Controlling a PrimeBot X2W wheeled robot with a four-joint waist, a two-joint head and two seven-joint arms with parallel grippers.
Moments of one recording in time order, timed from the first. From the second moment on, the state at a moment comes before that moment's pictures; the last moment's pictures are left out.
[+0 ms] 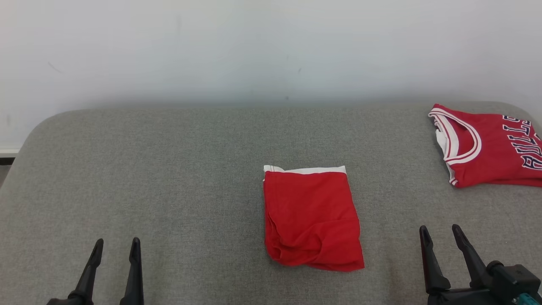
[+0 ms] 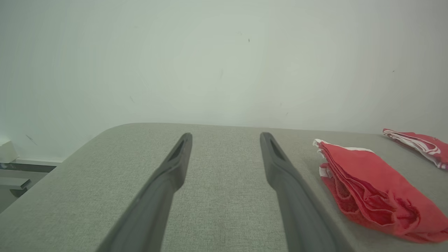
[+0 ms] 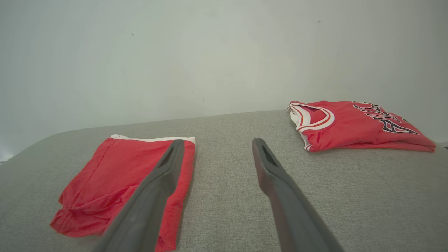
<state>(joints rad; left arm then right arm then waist) 0.06 0.16 0.01 0.03 -0.26 -0.12 -0.24 0.07 -0.11 0.00 0.04 0.24 0.13 -0.13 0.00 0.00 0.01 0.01</state>
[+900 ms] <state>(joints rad) 0.05 0.16 -0.03 0.03 -0.27 -0.11 -0.24 -0.08 -0.11 0.05 0.14 0.23 0.13 -0.07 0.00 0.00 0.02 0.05</state>
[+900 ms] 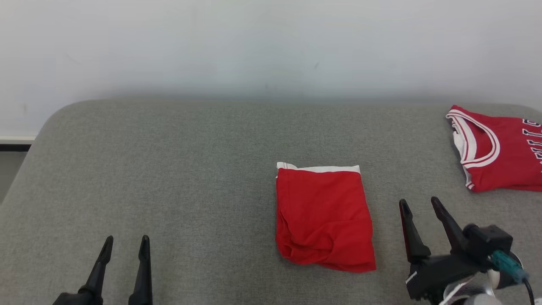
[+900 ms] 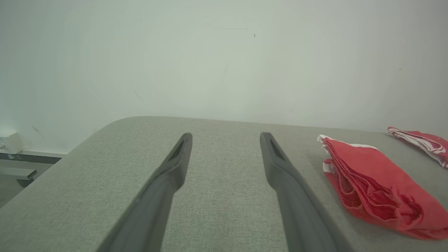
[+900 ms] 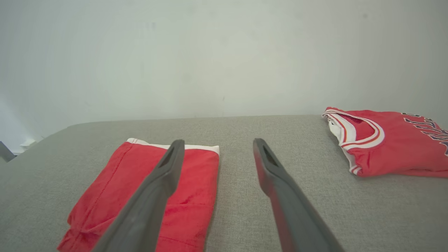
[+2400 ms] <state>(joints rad) -0.10 0.15 -0.09 0.10 -0.28 -0.12 -0.26 -0.63 -0.15 0.21 0.92 0.21 0.13 -0.08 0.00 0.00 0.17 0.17</state>
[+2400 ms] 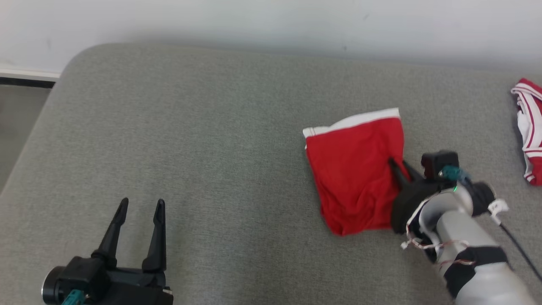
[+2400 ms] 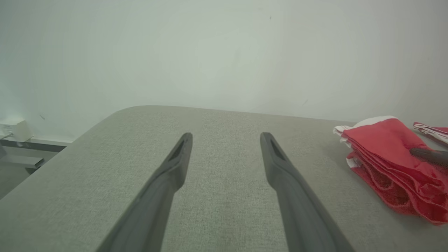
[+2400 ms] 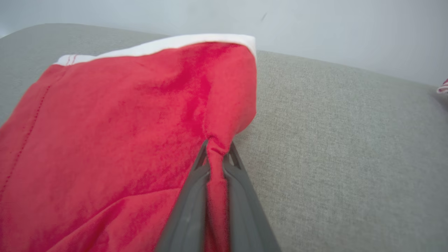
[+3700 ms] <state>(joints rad) -0.24 0.29 -0.06 -0.22 -0.25 -0.11 -0.19 -1.17 -0.84 0.61 0.70 0.42 0.13 0.10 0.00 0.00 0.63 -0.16</state>
